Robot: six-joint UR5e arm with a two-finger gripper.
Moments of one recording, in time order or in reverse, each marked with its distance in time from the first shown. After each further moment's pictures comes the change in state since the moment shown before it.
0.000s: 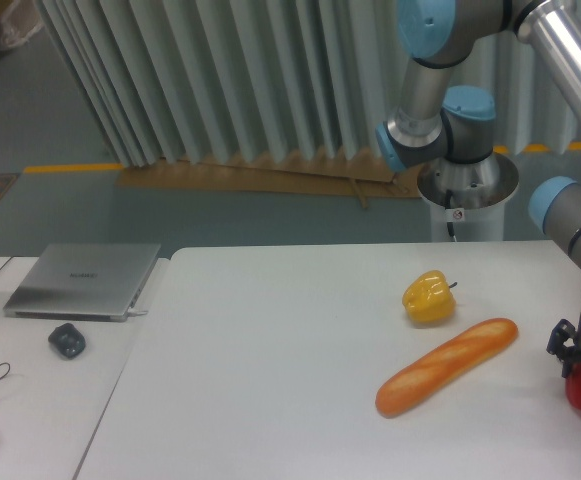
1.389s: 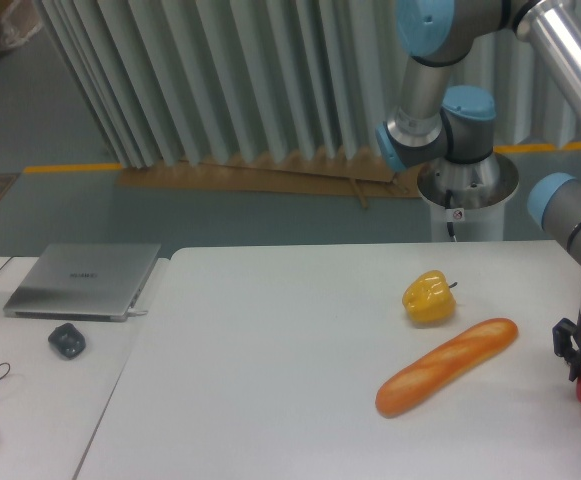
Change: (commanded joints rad) arm 0.002 0.061 -0.005 -0.006 -0.006 0.109
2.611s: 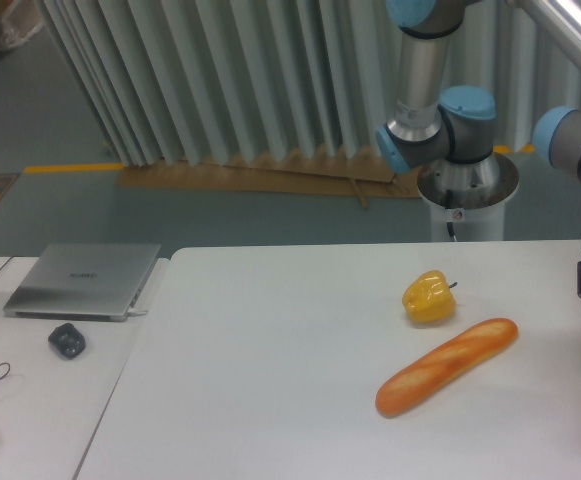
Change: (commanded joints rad) arm 0.086 0.137 0.001 -0.064 -0.064 0.617
